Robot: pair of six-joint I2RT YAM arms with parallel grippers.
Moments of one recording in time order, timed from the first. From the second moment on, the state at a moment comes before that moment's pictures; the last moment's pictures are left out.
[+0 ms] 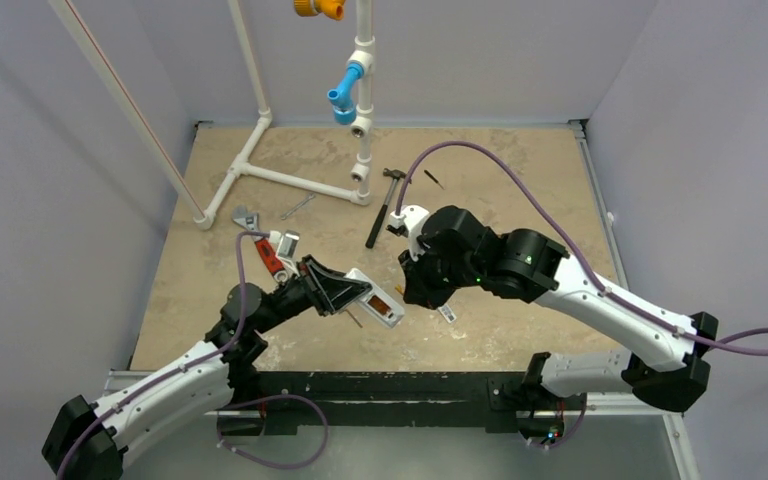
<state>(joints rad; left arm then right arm) -0.74 0.61 0.21 0.60 0.32 -0.94 1.06 1.19 1.38 -0.97 -0.04 0.29</state>
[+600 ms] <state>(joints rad) -0.74 0.74 0.21 0.72 0.30 -1.04 1.07 1.28 1.39 -1.00 -0.15 0.35</state>
